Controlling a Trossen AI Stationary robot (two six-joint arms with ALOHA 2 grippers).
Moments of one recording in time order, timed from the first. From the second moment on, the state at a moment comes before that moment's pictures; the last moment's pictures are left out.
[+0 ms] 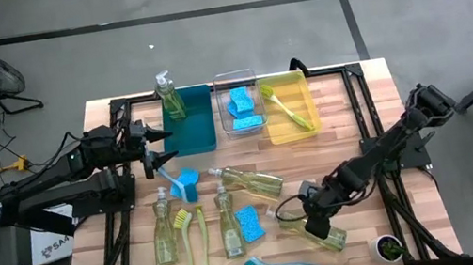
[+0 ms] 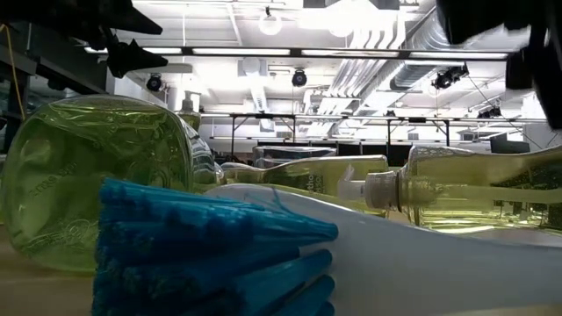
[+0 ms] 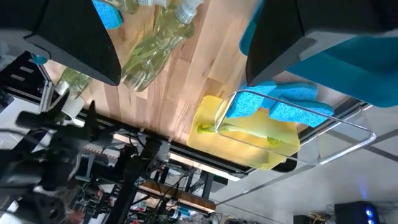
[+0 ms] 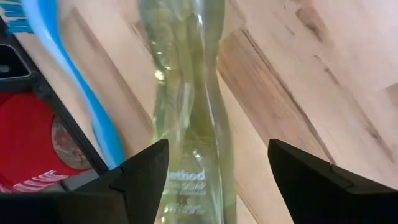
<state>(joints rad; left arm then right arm) 0.29 0.41 0.50 -0.27 0.10 -0.24 0.54 1.53 1.07 -0.75 -0.06 1.19</state>
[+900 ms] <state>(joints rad) 0.29 0.41 0.50 -0.27 0.15 -0.24 0.70 1.95 1.55 -1.19 0.01 1.25</state>
